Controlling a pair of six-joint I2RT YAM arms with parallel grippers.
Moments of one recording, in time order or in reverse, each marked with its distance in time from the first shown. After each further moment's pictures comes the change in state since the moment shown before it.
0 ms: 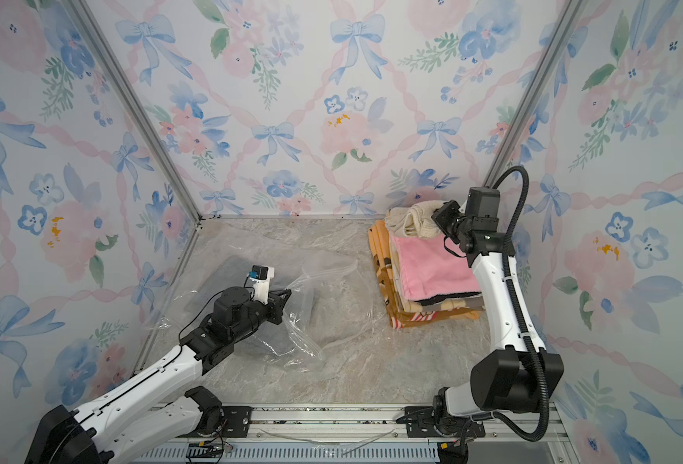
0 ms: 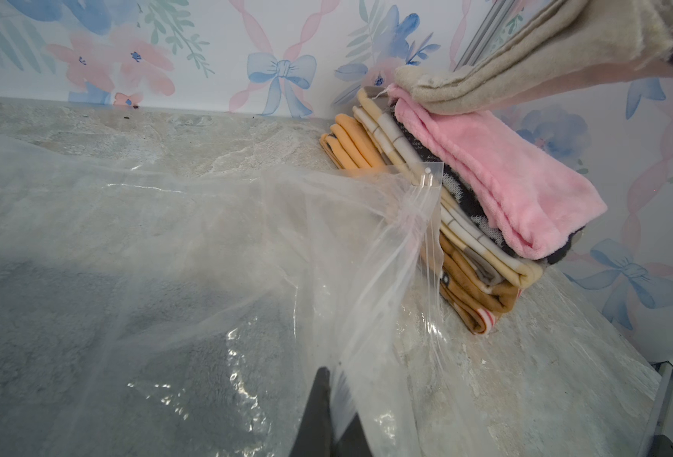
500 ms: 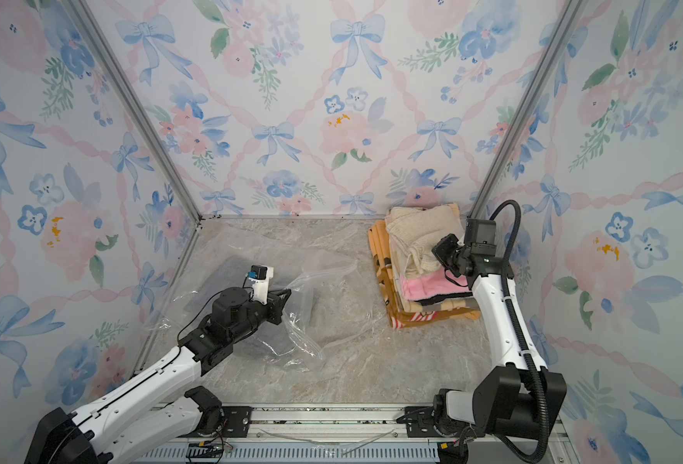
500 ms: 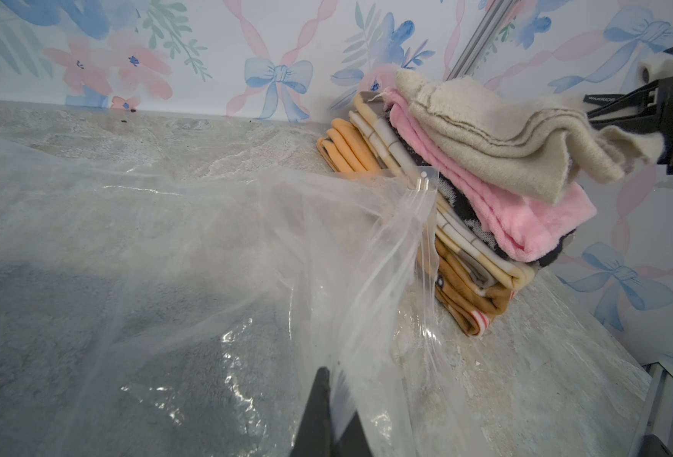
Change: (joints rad) left arm -0.001 -0.014 -0.002 0.001 0.004 -0.005; right arm -0.033 -0.118 -0.252 -0.085 -0.020 -0.015
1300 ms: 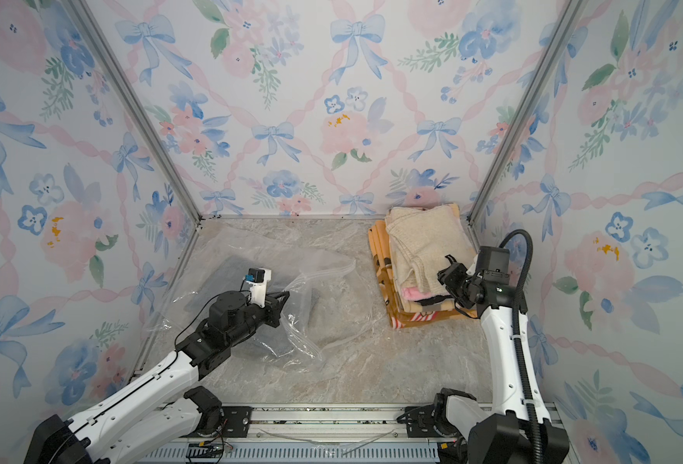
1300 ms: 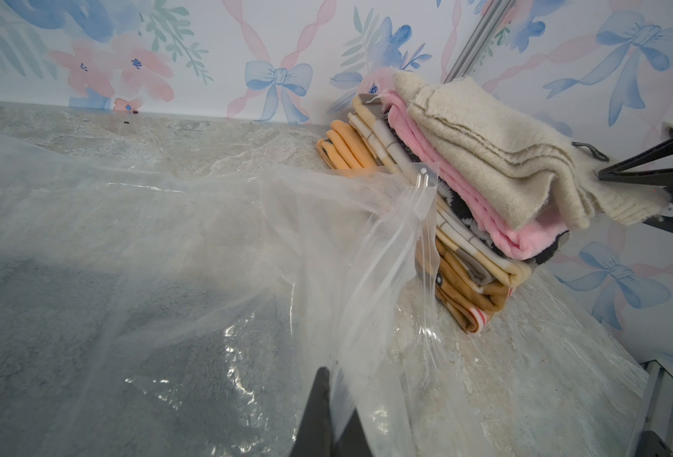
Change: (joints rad) left arm 0.000 -0.039 -0.031 0.006 -0.001 0.001; right arm -0.106 -0.252 -0.169 -0.223 -0.032 -0.125
